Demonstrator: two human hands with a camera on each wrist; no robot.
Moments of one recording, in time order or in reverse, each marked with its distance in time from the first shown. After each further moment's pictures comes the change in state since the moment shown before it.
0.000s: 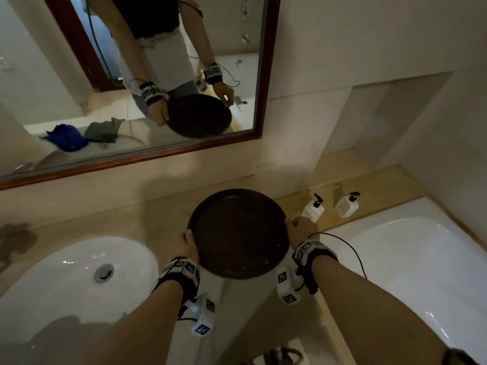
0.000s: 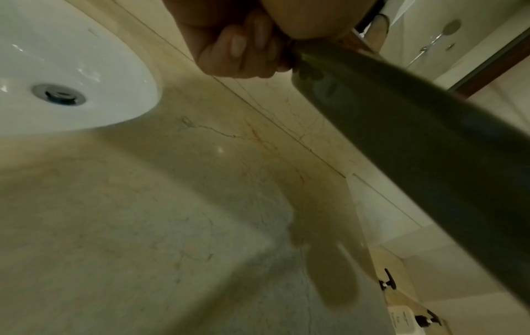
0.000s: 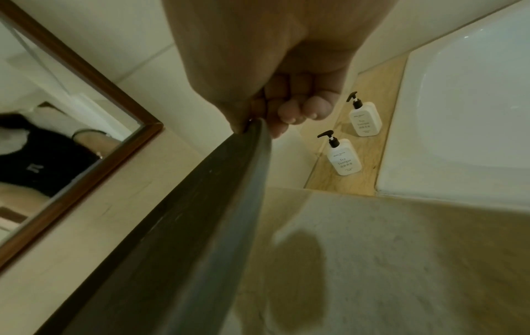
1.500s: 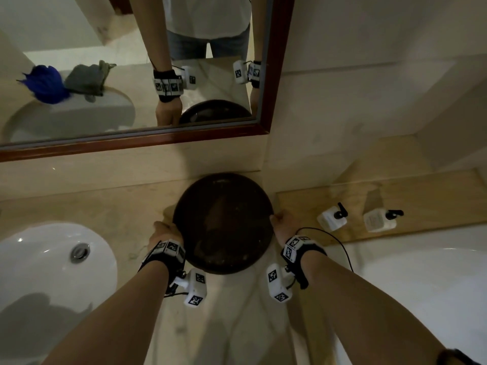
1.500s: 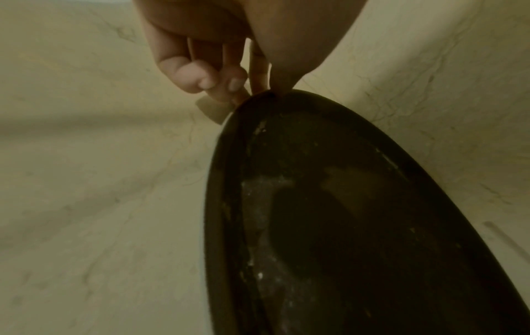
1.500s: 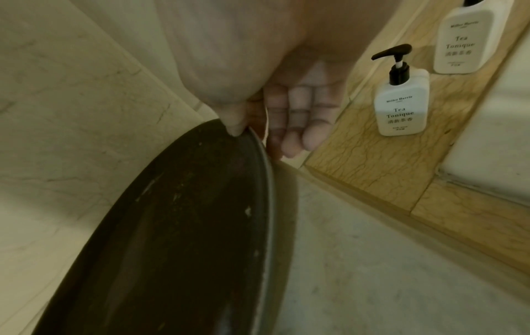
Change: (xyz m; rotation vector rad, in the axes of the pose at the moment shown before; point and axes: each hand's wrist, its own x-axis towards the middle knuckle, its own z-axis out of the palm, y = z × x) left_hand 0.111 0.054 0.082 0.040 -0.084 -0.521; right_hand 0.190 -0.014 0.061 0.010 -0.293 -0.064
